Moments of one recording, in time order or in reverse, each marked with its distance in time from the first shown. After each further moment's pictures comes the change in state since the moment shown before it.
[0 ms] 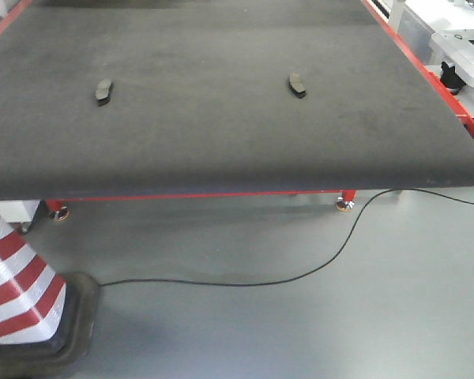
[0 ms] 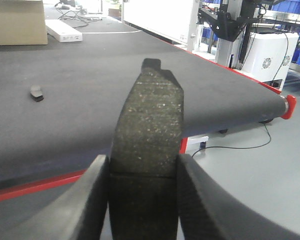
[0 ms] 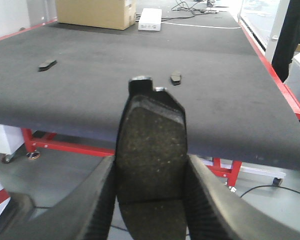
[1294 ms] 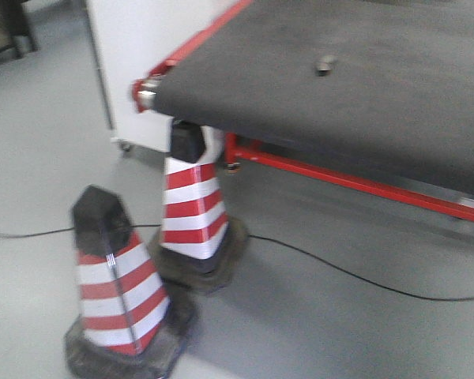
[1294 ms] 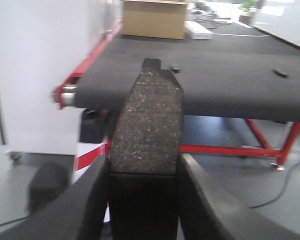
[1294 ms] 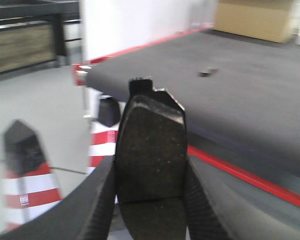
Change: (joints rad) left arm 0.000 0.000 0.000 0.001 0.000 0.000; right arm 0.000 0.000 0.000 0.001 0.000 0.000
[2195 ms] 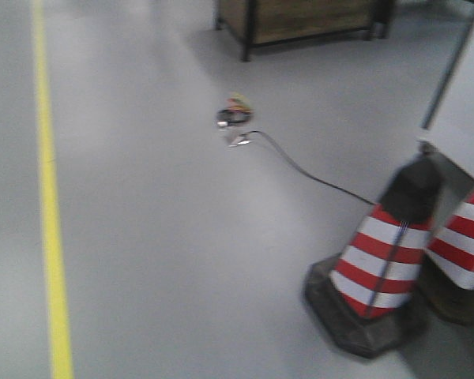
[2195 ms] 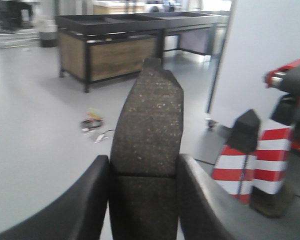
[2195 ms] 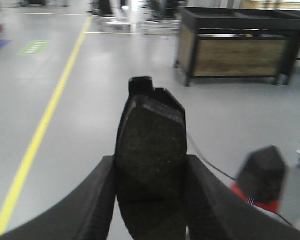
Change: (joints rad) left arm 0.000 0.000 0.000 0.000 0.000 0.000; right arm 0.000 0.000 0.000 0.000 0.000 0.000
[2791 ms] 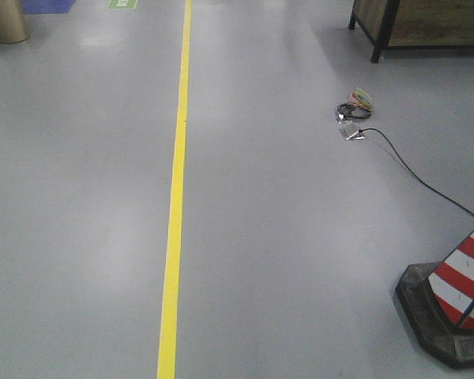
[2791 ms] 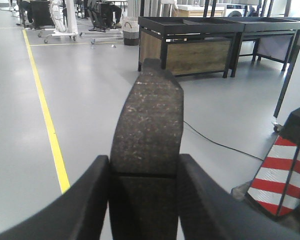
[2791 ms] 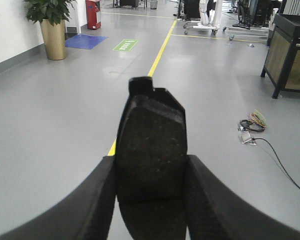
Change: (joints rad) left arm 0.000 0.000 0.000 -0.001 -0.001 0.000; right arm 0.000 0.000 0.000 -0.001 0.000 0.000
